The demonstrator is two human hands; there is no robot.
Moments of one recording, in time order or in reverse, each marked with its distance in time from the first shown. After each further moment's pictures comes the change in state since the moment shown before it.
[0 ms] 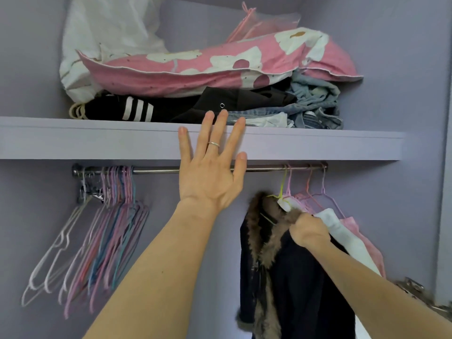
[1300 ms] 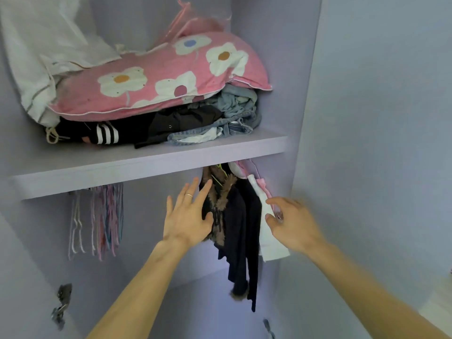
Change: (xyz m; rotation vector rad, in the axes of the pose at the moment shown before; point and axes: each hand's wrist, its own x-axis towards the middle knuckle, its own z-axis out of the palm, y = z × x) left_hand -0.019 0.055 -0.172 -0.390 -0.885 -0.104; right_hand -0.214 0.042 -0.267 0.048 -0.096 -0.210
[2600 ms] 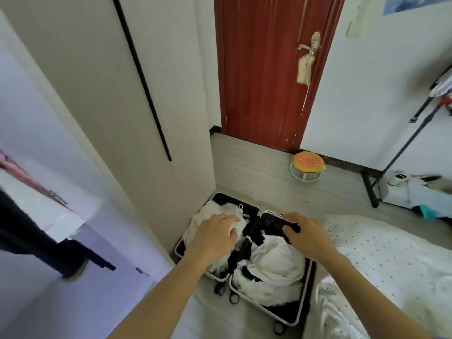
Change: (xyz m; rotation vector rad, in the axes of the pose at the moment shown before) left_hand -0.161 0.527 0.282 -0.214 -0.612 0.735; right_hand -0.378 0.458 -0.171 0.076 -0.042 0.895
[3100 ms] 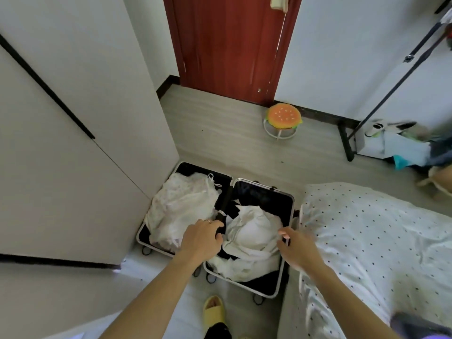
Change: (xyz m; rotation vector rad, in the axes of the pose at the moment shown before) left_hand 0.154 -0.020 0.160 0.039 -0.329 0.010; right_hand 0.105 0.161 0.084 -0.063 -0.201 0.395
